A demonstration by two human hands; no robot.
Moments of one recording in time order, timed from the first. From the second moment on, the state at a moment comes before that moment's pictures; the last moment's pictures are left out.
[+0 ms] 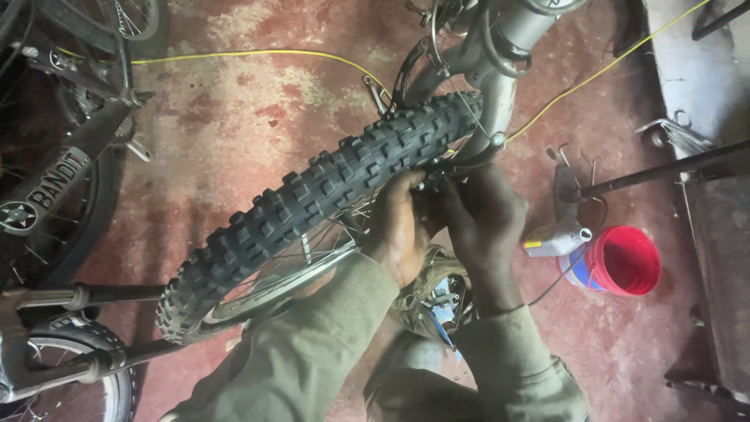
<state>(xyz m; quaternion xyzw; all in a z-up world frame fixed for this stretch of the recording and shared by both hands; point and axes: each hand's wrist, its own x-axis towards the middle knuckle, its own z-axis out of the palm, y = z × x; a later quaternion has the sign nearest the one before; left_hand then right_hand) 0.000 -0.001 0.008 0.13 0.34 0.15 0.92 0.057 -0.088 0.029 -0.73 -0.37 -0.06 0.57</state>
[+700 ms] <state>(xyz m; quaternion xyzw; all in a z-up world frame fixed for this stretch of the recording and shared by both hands) 0.000 0.006 -0.005 0.08 0.32 0.14 0.94 0.058 -0.091 0.039 -0.70 -0.38 0.00 0.60</state>
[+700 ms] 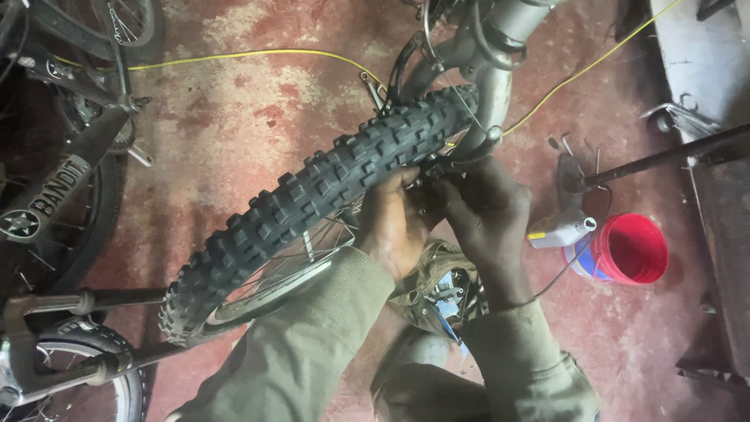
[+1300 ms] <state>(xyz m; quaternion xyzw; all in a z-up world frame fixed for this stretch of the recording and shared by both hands) -0.004 0.010 0.021 0.13 0.34 0.12 0.92 0.043 -0.091 0.050 -0.79 -0.34 0.00 0.51</state>
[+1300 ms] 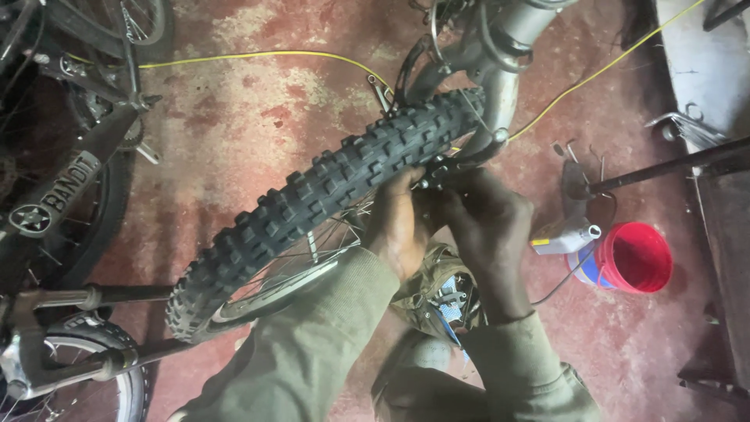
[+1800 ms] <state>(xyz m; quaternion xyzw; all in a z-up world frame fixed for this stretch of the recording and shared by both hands) -0.009 0.005 0.056 0.14 0.37 0.12 0.91 0.033 -0.110 0.073 -0.79 -0.42 0.07 0.44</state>
